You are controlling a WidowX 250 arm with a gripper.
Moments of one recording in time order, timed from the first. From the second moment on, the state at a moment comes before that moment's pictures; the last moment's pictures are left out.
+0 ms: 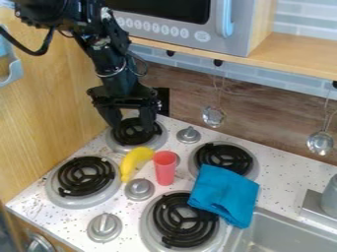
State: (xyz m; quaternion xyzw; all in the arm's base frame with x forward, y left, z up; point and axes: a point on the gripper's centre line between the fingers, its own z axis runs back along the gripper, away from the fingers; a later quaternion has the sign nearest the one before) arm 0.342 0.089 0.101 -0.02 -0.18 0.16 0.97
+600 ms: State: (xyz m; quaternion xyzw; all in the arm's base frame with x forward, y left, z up) arm 0.355 0.105 0.065 0.00 -0.14 0.17 0.98
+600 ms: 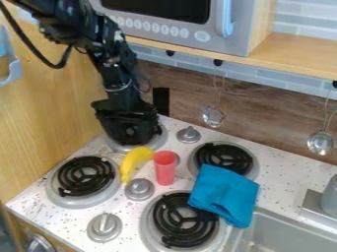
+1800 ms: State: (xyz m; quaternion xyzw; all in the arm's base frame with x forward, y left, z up) arm 0.379 0.171 -0.002 0.06 -0.07 0.22 0.97
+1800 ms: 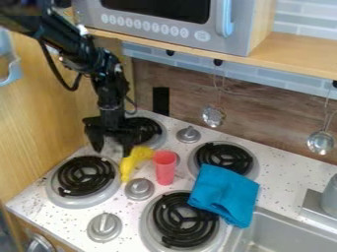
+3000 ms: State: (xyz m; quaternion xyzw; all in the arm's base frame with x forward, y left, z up) arm 0.399 0.185 -0.029 0.00 -0.07 0.23 0.97
